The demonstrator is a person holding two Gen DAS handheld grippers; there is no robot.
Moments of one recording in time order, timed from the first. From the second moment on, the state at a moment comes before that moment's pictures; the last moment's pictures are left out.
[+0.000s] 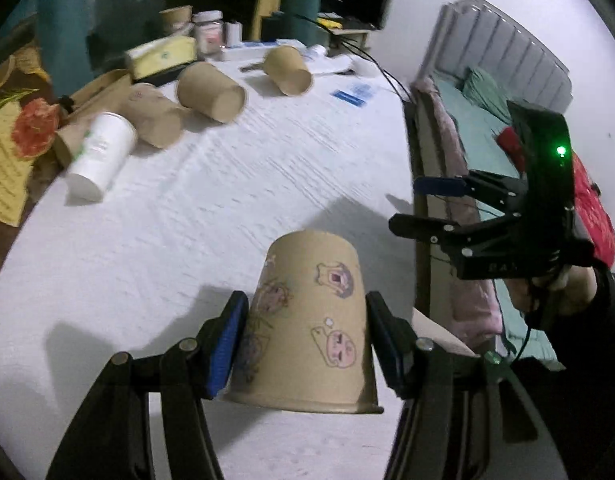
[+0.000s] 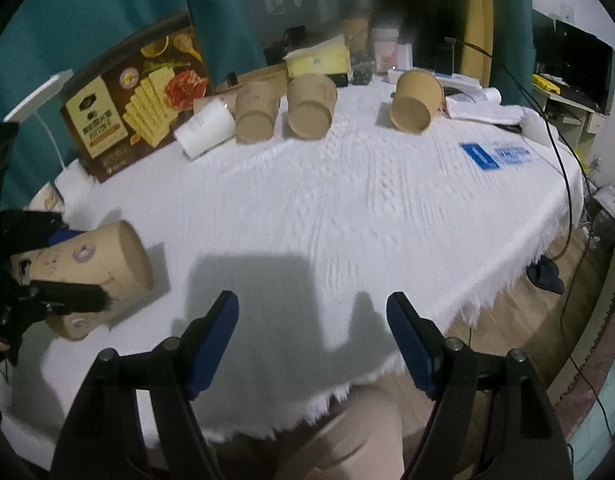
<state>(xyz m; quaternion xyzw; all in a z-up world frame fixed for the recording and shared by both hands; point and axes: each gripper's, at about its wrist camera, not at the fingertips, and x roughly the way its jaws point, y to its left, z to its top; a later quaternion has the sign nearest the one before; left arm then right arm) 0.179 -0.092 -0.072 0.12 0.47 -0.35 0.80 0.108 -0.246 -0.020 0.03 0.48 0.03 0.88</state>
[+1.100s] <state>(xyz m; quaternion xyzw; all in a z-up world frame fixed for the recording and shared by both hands) 0.137 -0.045 -0.060 0.07 0.44 -0.26 0.86 0.107 -0.172 0.022 -0.18 0.43 0.25 0.85</state>
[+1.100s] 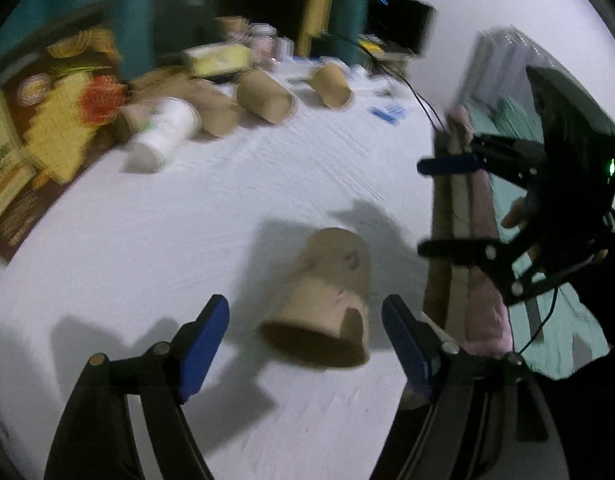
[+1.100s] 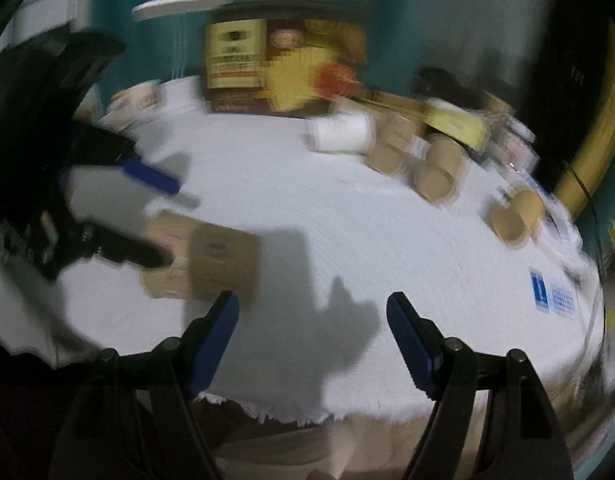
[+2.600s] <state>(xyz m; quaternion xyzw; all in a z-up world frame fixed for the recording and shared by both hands) 0.019 0.103 -0.085 -0.18 0.37 -0.06 0.91 0.133 0.011 -0.009 -0.51 0.44 0.45 0.58</state>
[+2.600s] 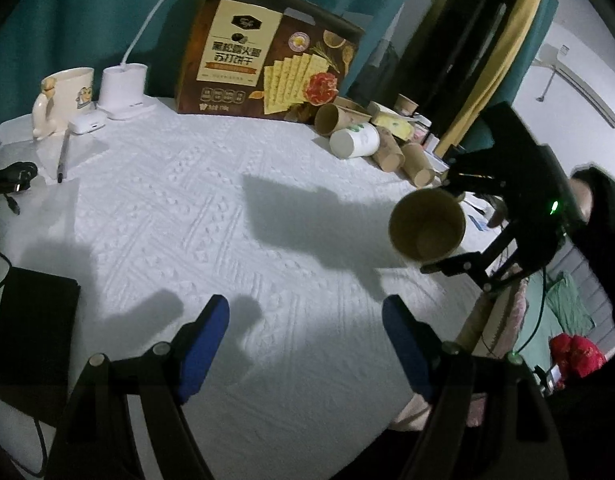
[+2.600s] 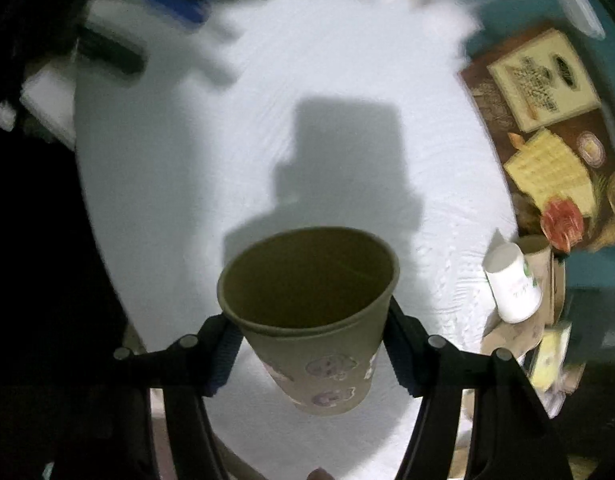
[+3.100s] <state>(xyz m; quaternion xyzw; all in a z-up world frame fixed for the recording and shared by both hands) 0.026 0.091 -0.068 -0.18 0.36 -0.05 0.91 0.152 -0.044 -0.013 -0.10 0.38 0.34 0.85</state>
